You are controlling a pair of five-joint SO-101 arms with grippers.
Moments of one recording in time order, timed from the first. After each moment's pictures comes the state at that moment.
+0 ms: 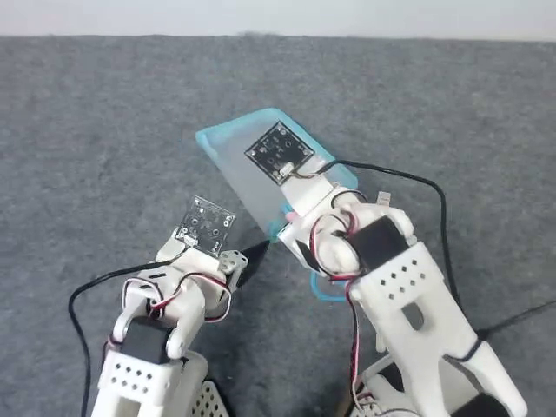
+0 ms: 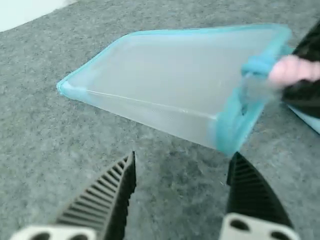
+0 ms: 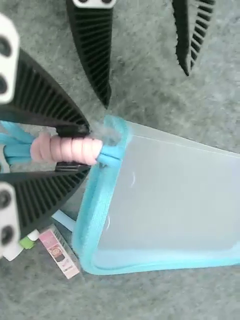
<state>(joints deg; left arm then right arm) 9.8 -85.5 81.0 56.0 -6.1 -35.9 -35.0 28.2 71.8 12.9</state>
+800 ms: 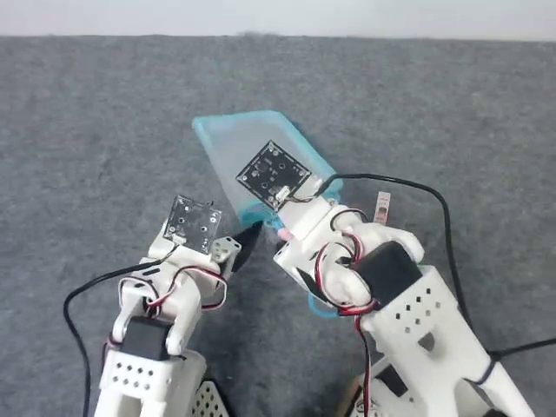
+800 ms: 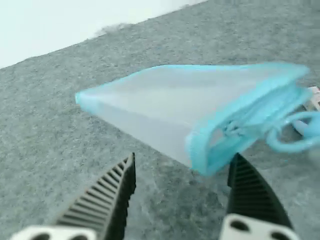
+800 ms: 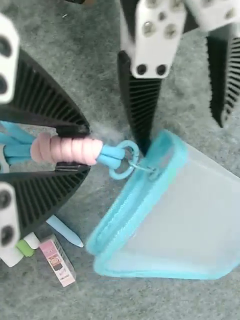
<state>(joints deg) 6.0 -85.5 83.6 46.4 -5.8 -41.2 -42.4 28.5 77.5 12.4</state>
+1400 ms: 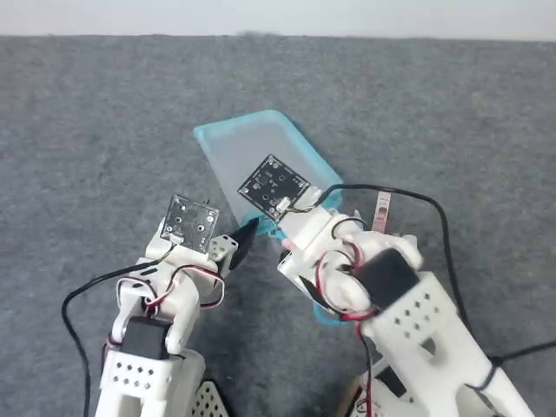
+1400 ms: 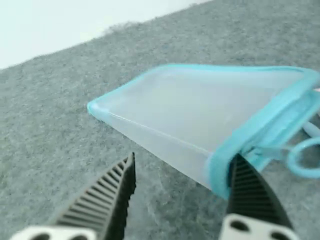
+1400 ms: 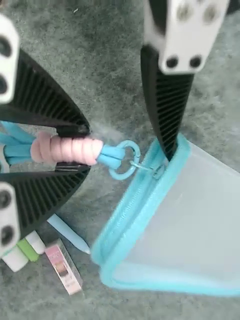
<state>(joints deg) 4.7 -85.5 84.3 45.1 -6.1 -41.2 -45.7 32.4 77.5 13.8</state>
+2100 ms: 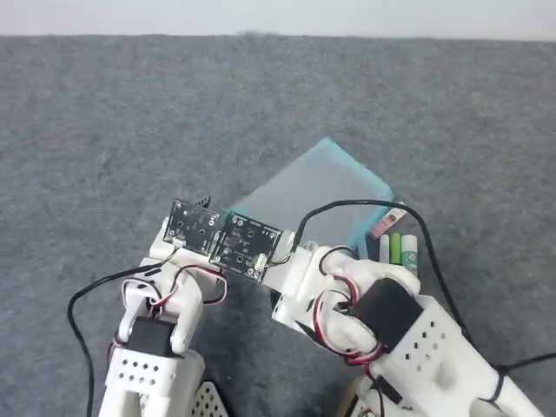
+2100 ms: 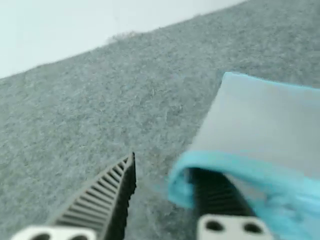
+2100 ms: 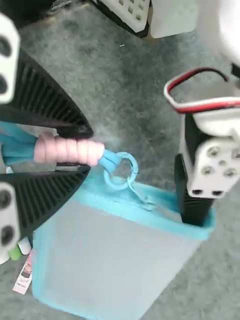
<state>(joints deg) 4.0 -85.5 90.2 36.0 -6.1 -52.4 -50.6 33.4 83.9 20.4</state>
